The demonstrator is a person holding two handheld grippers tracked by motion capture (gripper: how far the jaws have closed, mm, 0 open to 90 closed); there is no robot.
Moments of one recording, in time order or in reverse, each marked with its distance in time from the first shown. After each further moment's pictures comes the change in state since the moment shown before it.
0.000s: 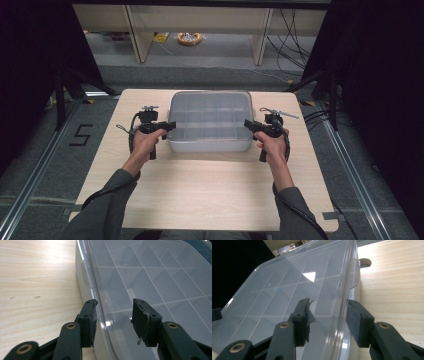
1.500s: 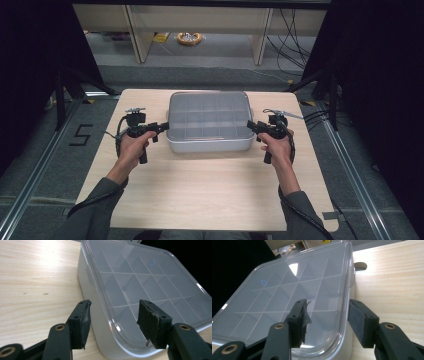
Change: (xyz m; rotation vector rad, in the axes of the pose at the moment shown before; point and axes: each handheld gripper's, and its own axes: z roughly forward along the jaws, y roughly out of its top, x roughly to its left) left arm 0.014 -0.005 -0.039 -0.070 -0.069 -0.052; right arm 0.003 0.001 -0.018 0.004 0.002 0.012
